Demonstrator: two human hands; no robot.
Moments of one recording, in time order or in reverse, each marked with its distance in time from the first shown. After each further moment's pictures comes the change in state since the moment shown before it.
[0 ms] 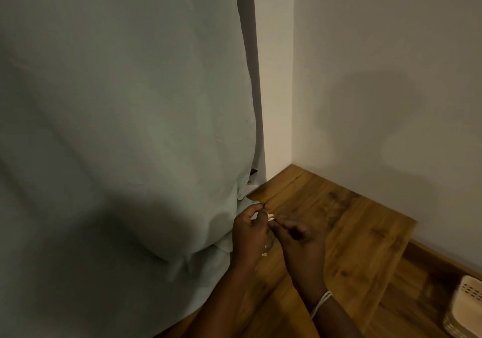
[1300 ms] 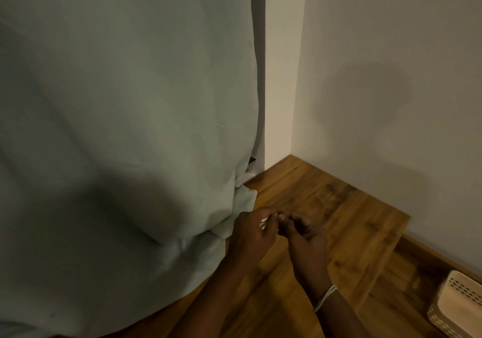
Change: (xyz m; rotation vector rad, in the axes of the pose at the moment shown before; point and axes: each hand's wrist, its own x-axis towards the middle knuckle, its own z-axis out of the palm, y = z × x) left_hand -0.001 -0.031 -0.008 0.463 -0.175 0.569; right_hand -0.004 0.016 -0.013 0.070 -0.064 0.096
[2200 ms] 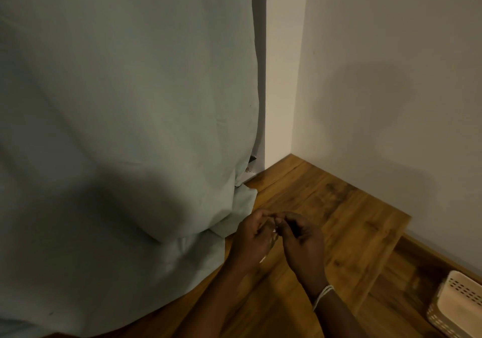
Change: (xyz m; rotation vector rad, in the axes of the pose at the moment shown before) left_hand -0.013 0.000 0.002 -0.372 -0.105 -0.338; right_hand 0.002 0.009 -0.003 -0.266 -0.044 -0.129
